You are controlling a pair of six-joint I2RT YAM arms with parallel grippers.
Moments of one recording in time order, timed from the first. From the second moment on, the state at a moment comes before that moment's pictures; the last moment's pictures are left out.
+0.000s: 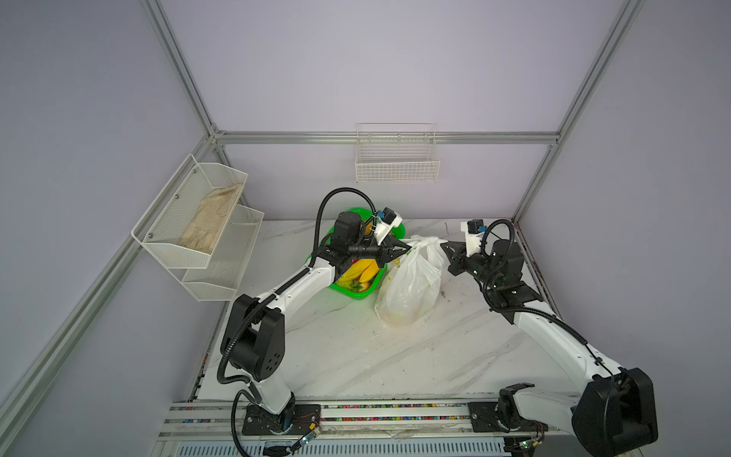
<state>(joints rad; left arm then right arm) -0.47 1.72 1.39 0.03 0.86 -0.06 0.26 1.20 0.86 0.15 -0.34 0.14</state>
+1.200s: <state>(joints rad) -0.47 1.71 1.39 0.00 0.80 -0.04 0.28 1.29 1.03 -0.20 -0.15 0.12</state>
